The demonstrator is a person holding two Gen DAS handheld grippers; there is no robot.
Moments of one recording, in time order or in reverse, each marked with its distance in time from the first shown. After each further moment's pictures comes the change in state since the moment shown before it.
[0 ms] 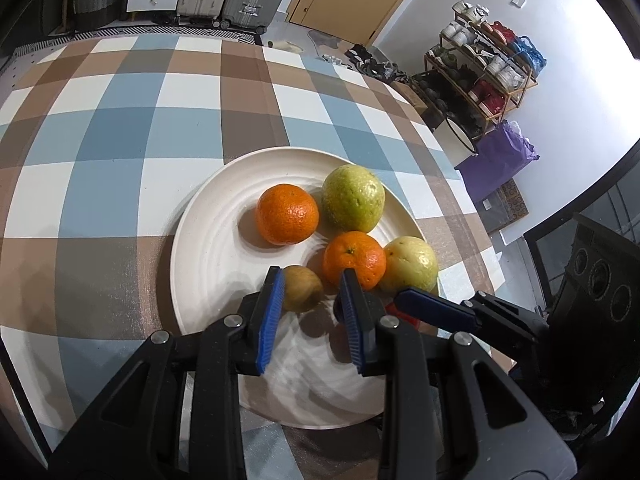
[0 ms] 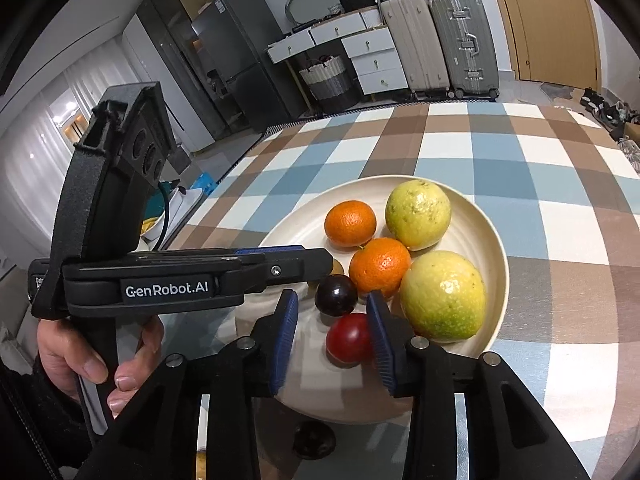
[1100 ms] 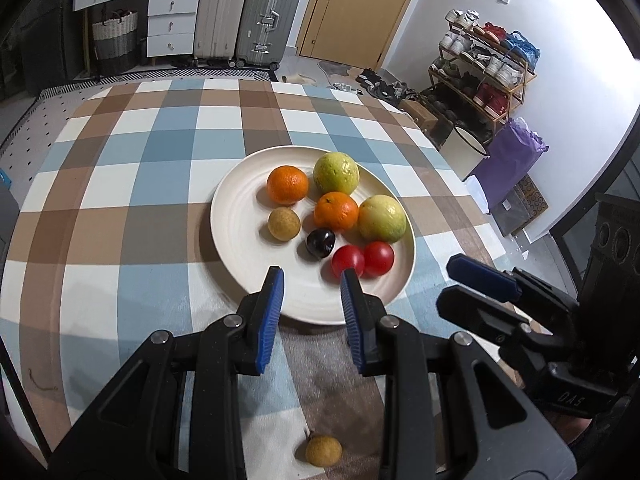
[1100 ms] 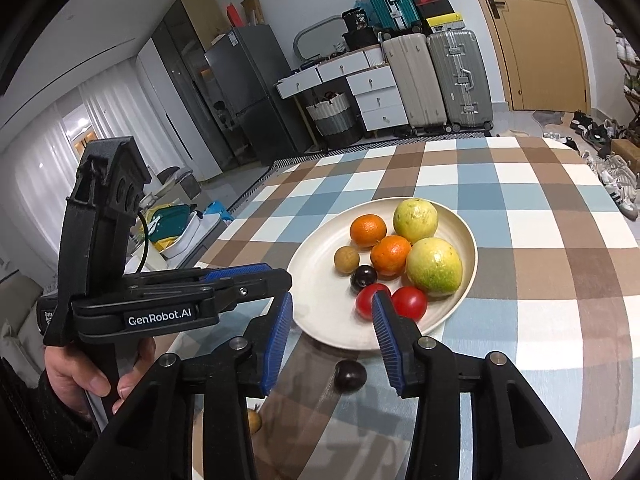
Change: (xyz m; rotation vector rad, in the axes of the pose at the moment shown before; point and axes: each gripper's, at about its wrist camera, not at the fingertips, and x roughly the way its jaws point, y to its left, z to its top) left arm -0.087 -0.036 -0.076 0.089 -0.129 0.124; right arm -0.070 0.024 -0.036 -0.014 -0.146 0.003
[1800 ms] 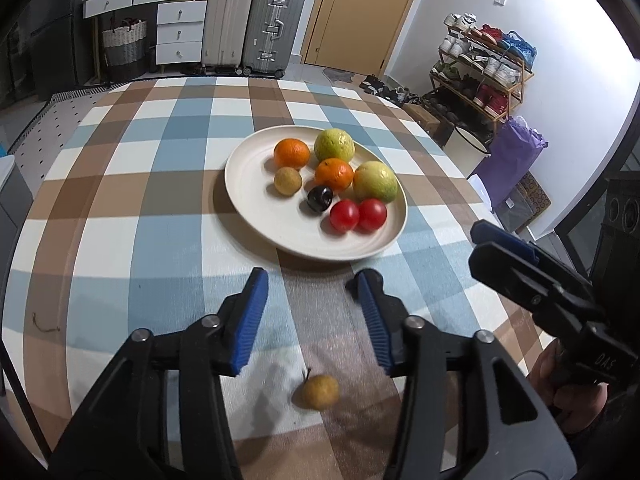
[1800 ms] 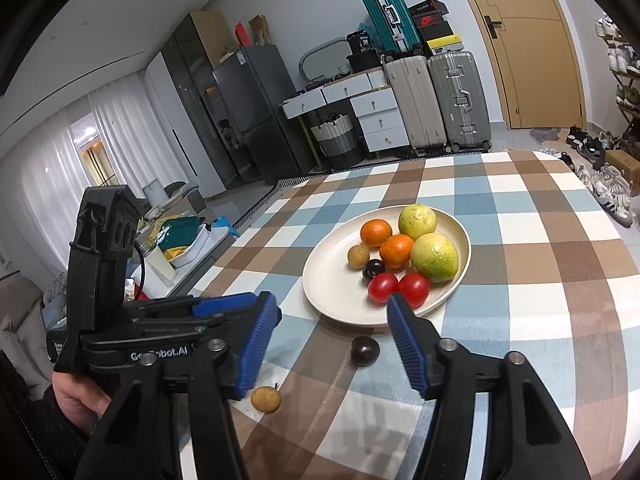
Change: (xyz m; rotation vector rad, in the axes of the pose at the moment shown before) left arm -0.033 -0.006 -0.056 0.011 -0.034 0.027; right arm -0.034 0.016 -0.026 -0.012 -0.087 0.000
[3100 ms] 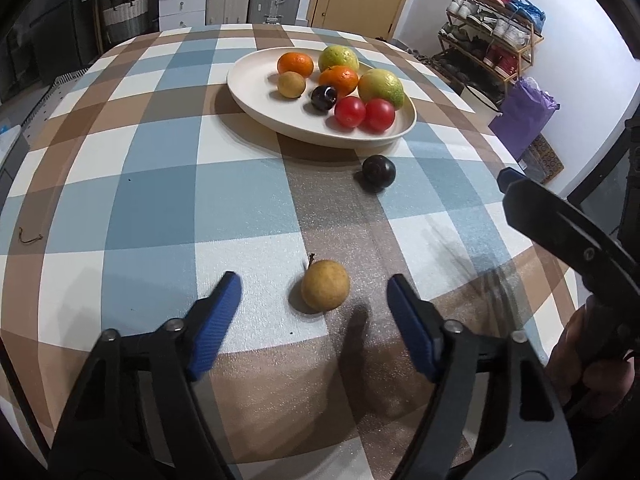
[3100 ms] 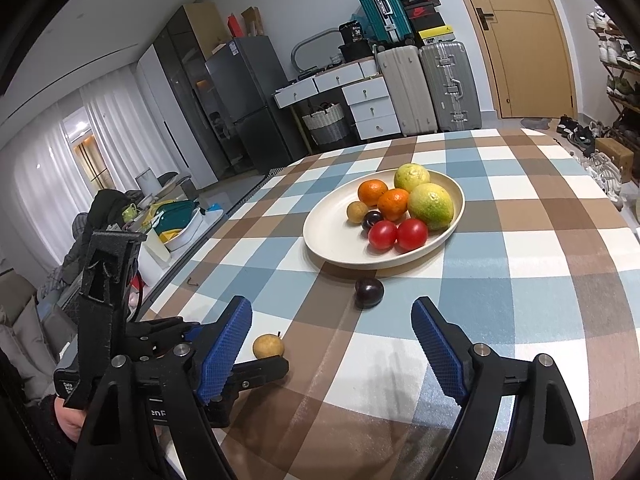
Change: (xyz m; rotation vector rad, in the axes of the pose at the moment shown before) left arm 0.019 -0.004 -0.069 0.021 0.128 0.047; right arm -0.010 0.010 -0.042 0.013 0.035 -0.034
